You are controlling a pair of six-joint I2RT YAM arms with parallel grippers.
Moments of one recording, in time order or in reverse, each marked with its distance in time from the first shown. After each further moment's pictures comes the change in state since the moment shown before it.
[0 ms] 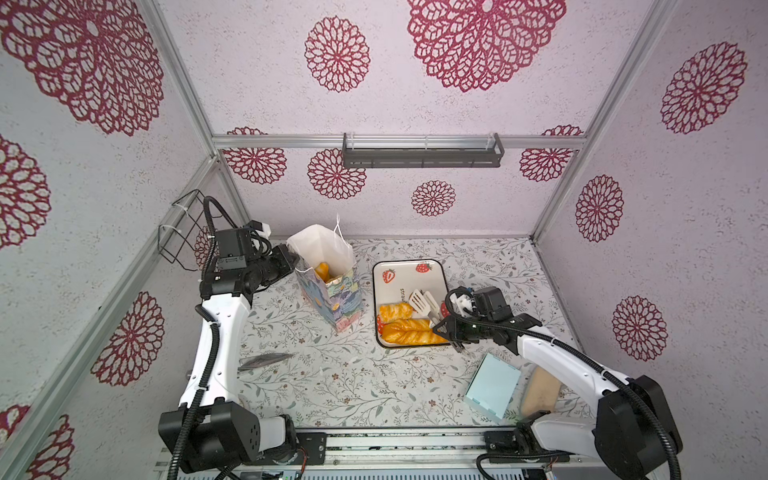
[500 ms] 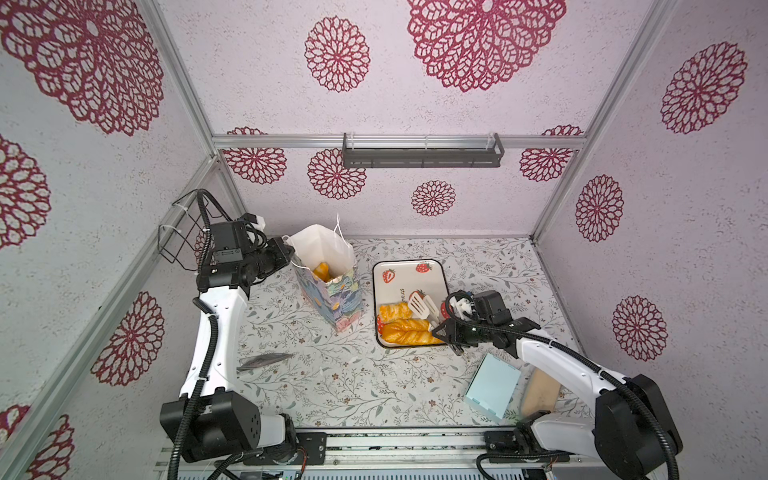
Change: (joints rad) left arm 0.017 0.058 0.069 0.011 -0.010 -0.001; right arm 0.000 0.001 -0.037 0.051 -0.029 0.026
